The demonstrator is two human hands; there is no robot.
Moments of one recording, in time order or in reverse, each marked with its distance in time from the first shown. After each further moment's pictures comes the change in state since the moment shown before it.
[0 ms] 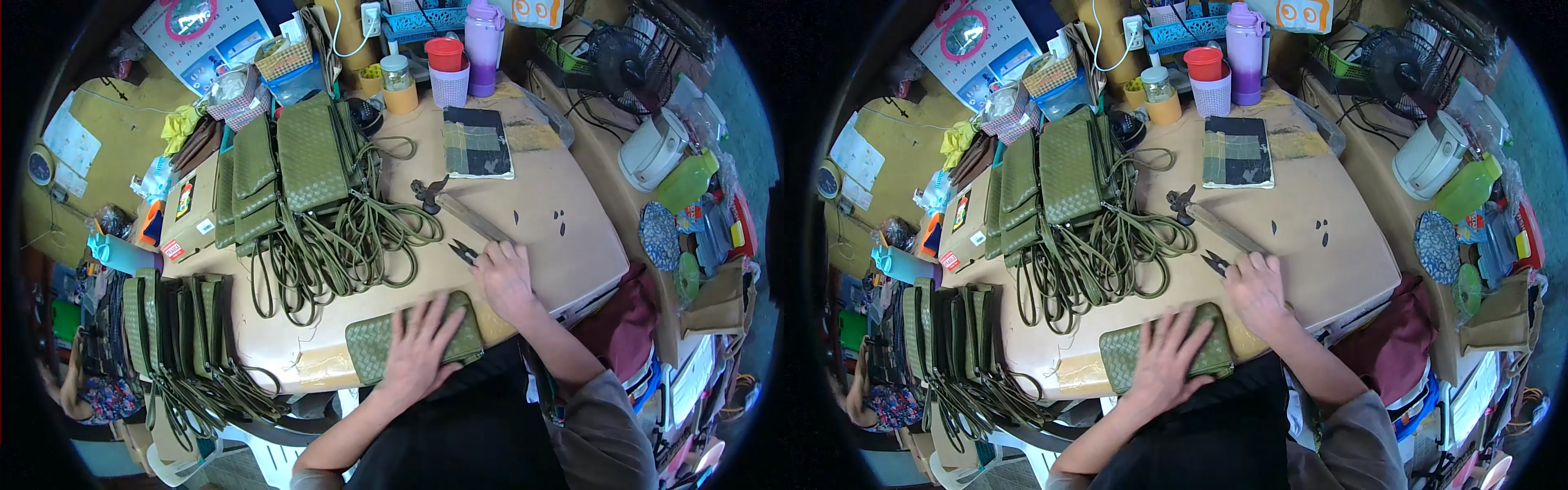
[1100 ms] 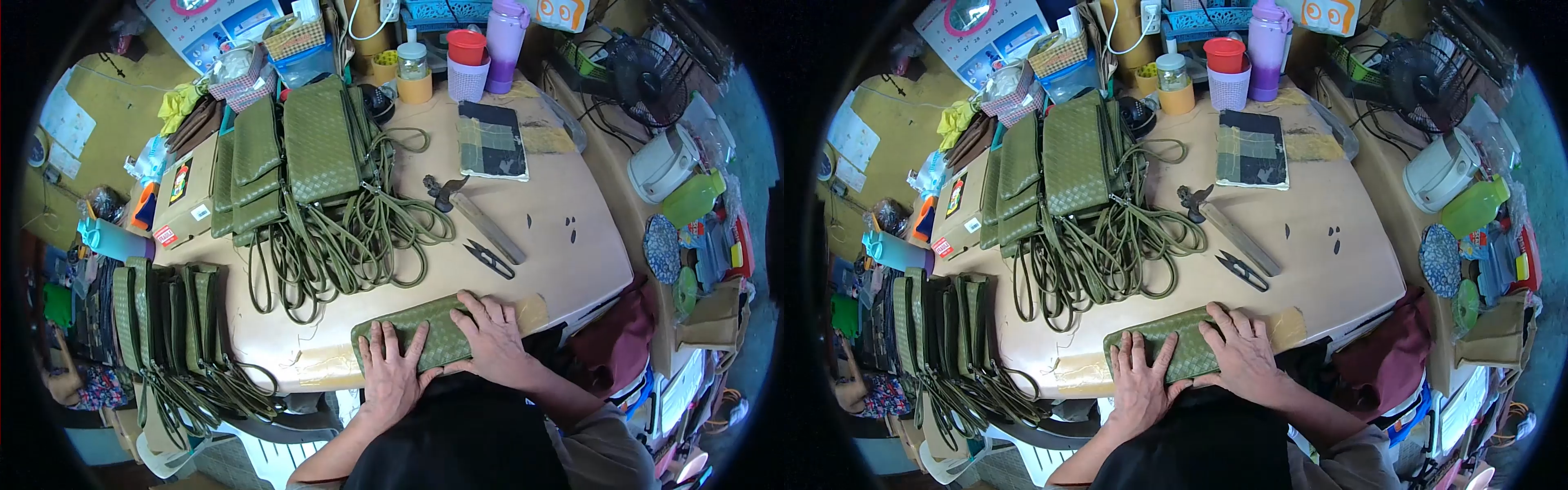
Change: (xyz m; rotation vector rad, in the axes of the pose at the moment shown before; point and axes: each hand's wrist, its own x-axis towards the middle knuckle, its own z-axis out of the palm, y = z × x) left_hand -0.042 -0.017 0.010 0.123 0.032 -0.224; right_hand -0.042 -0.062 -0.033 0.168 -0.420 -0.125
